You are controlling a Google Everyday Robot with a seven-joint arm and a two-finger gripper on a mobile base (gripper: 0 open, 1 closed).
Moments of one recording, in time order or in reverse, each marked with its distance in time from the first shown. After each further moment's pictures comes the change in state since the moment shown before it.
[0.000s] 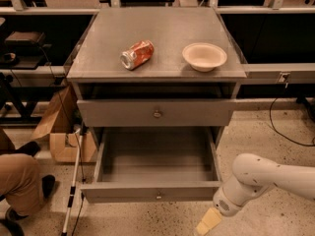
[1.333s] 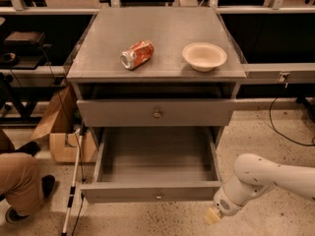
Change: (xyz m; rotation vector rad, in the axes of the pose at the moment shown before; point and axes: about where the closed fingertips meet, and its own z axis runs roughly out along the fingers) arm 0.002 -0.007 0.007 -0.032 -0.011 0.014
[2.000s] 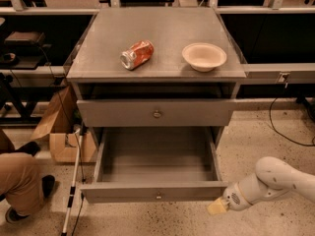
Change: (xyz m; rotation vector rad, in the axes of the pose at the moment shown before) arm -0.016 -0.036 -0.004 -0.124 -0.228 0.126
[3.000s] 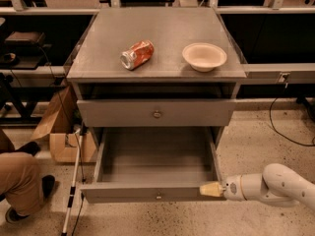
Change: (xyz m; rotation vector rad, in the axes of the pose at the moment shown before) arm -0.065 -0.016 -0.008 -0.083 -0.374 0.172
